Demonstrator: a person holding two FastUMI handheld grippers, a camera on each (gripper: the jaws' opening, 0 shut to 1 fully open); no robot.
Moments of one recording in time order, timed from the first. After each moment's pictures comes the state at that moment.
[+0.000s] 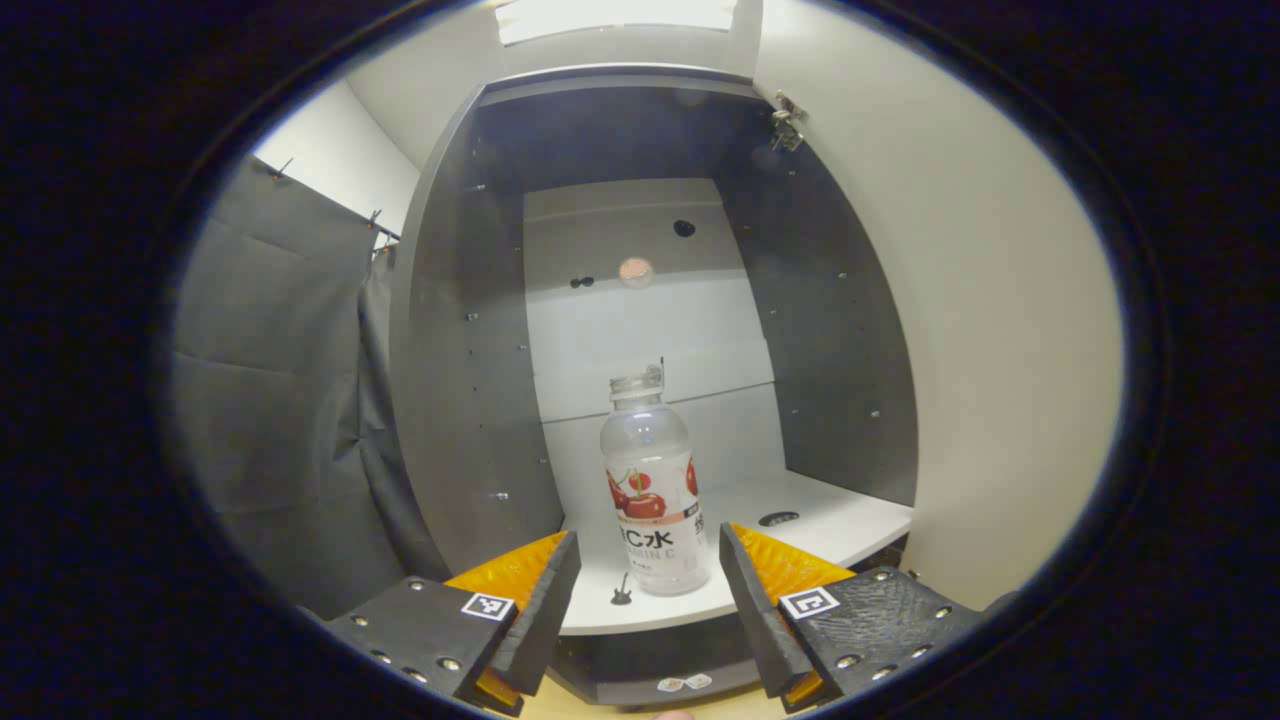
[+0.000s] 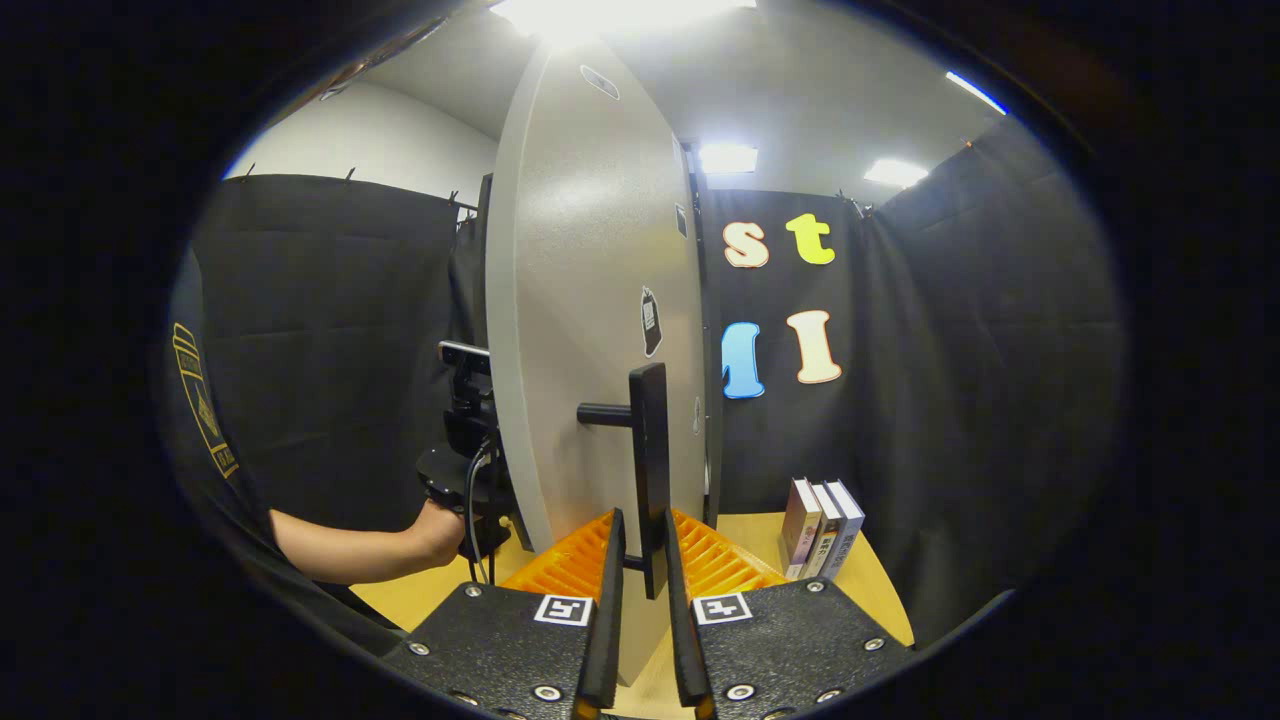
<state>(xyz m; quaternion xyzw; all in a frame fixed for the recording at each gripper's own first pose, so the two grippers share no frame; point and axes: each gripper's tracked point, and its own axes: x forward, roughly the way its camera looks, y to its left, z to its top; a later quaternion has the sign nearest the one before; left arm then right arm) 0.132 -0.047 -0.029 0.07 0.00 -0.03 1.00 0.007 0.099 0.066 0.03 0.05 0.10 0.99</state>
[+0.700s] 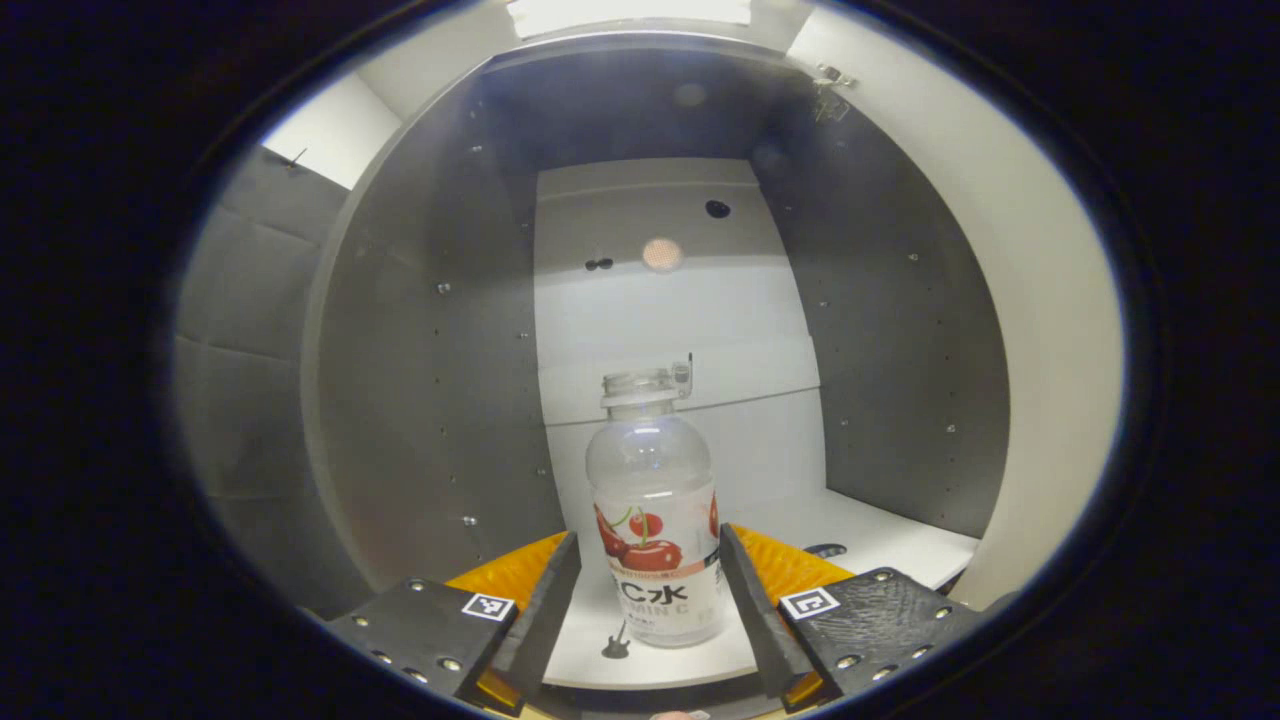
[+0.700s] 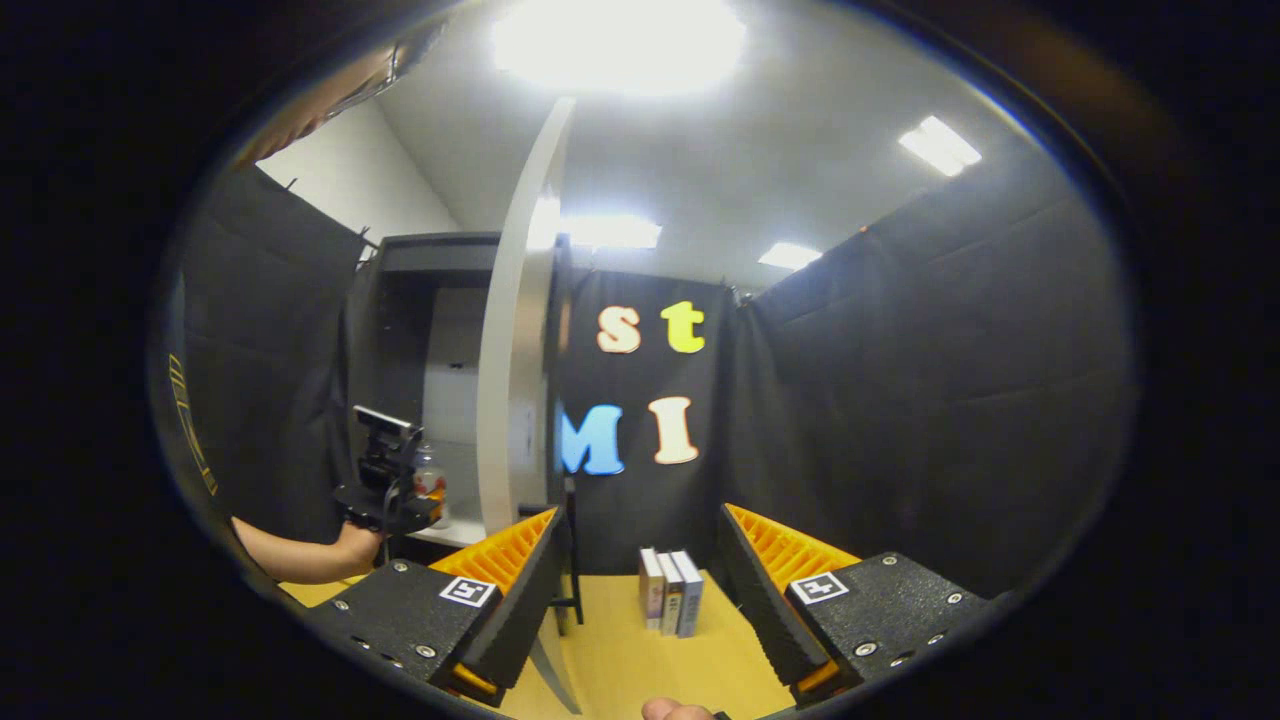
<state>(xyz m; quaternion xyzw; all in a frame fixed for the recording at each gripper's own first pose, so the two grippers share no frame) 0.198 -0.045 -0.034 0.06 -0.01 0.01 1.00 -0.060 -0.063 0.152 0.01 -0.09 -0.14 0.99</state>
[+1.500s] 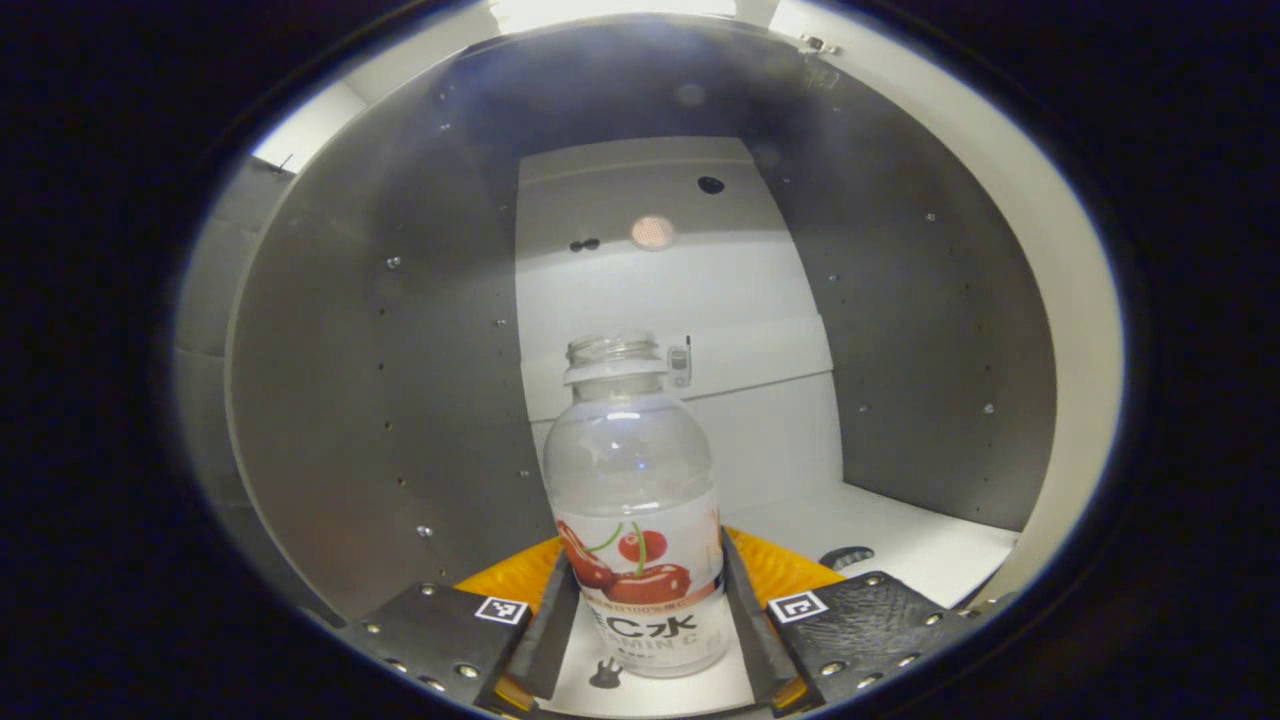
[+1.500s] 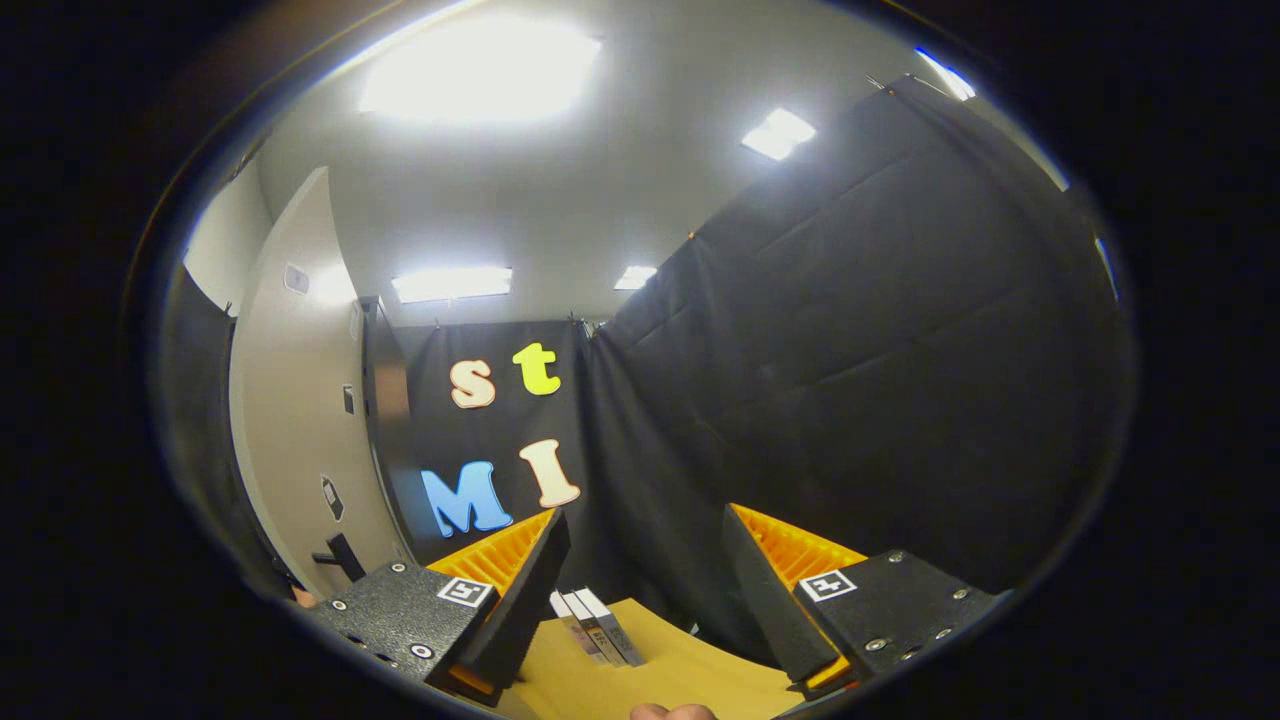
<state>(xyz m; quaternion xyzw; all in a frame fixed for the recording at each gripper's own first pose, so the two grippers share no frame) 0.224 -0.047 -0.042 0.07 0.00 0.00 1.00 -0.068 -0.151 0.133 0.12 -0.12 -0.26 0.95</state>
